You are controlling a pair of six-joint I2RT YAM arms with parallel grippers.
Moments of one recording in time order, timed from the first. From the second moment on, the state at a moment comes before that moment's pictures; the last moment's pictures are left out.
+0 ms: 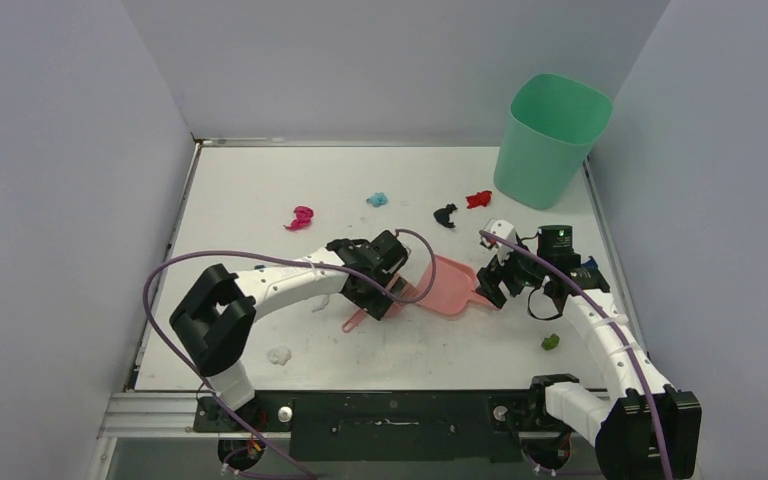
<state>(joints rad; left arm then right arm) -0.91 1.70 1.19 -0.76 -0.21 -0.24 0.08 1.03 0.71 -0.53 -0.60 -0.67</state>
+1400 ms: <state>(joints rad) -0.91 1.76 1.08 -0.66 -0.13 -0.31 0.08 1.03 0.71 -0.53 -0.61 -0.66</state>
